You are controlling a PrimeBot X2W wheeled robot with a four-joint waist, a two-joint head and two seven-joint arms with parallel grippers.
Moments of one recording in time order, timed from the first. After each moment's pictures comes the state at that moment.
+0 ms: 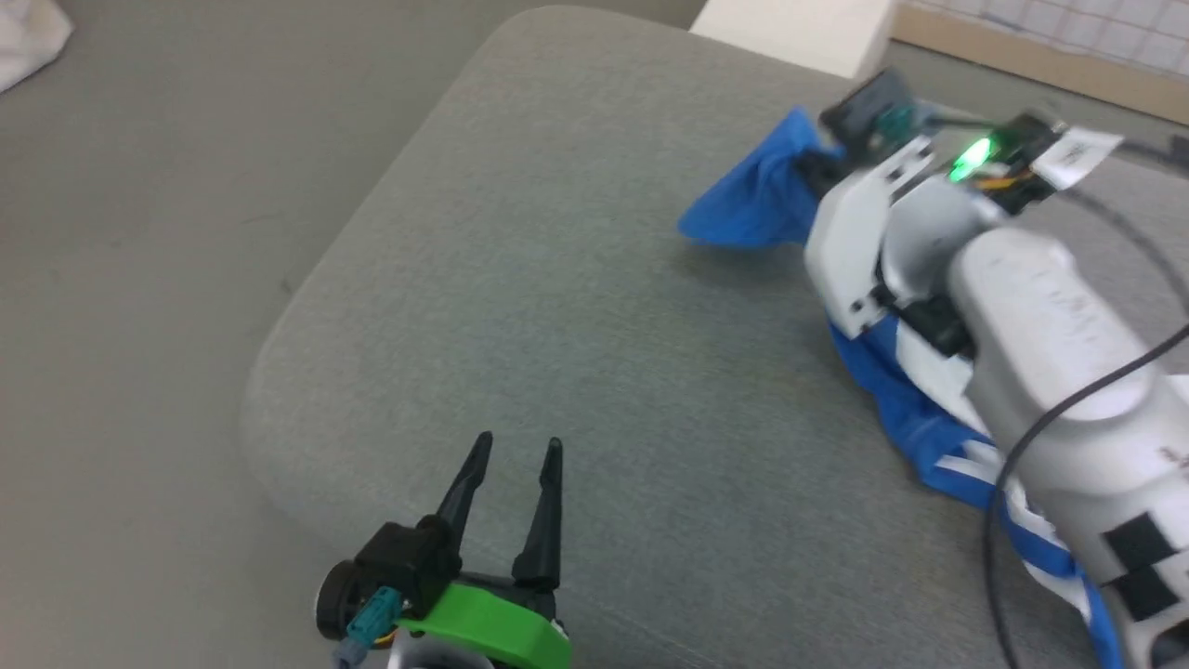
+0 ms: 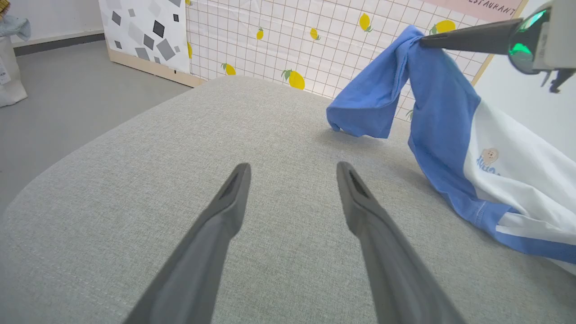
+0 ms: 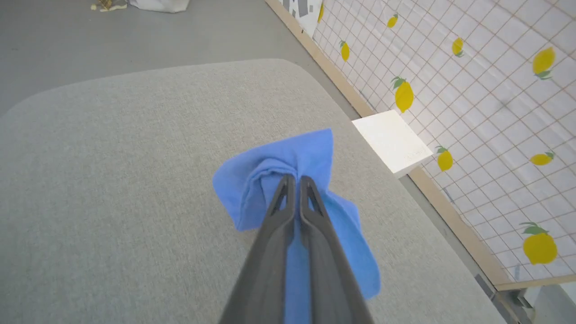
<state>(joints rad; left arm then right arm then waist) 0.00 0.05 -0.35 0.03 -0.31 0.03 -0.26 -0.89 -0.27 0.56 0.55 0.28 0.13 0.36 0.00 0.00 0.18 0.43</state>
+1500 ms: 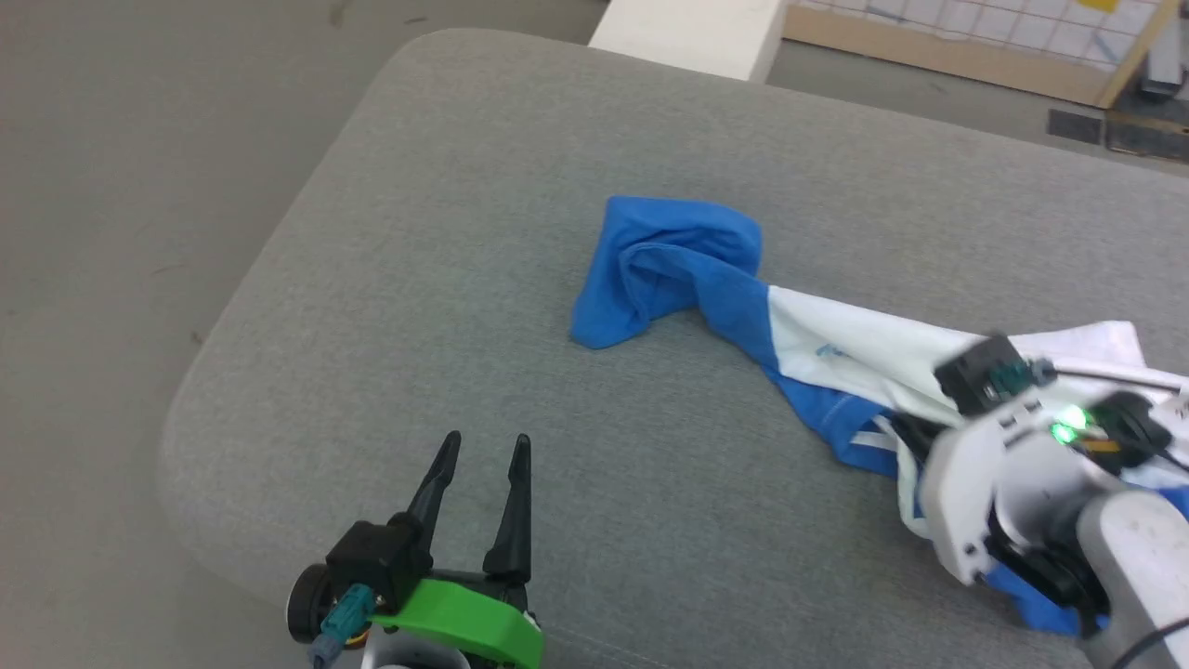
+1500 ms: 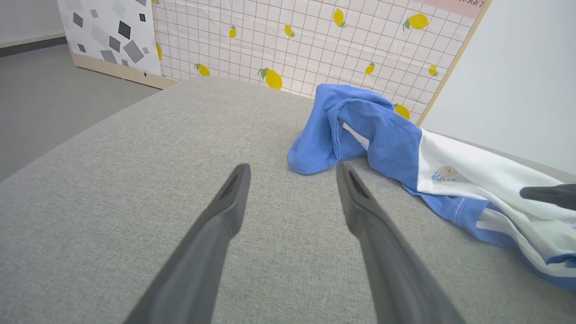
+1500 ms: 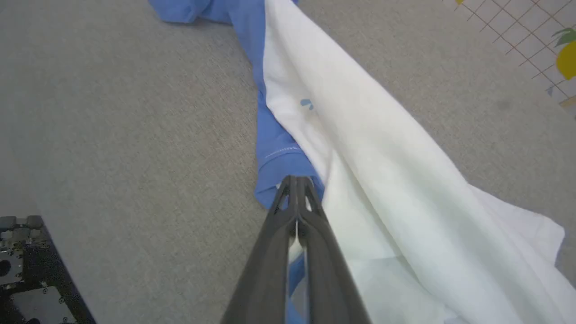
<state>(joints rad) 0.00 0.05 -0.30 0.05 -0.30 0.02 -0.26 -0.28 -0.47 0.35 0.05 0.36 0.13 0.59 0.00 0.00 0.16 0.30</state>
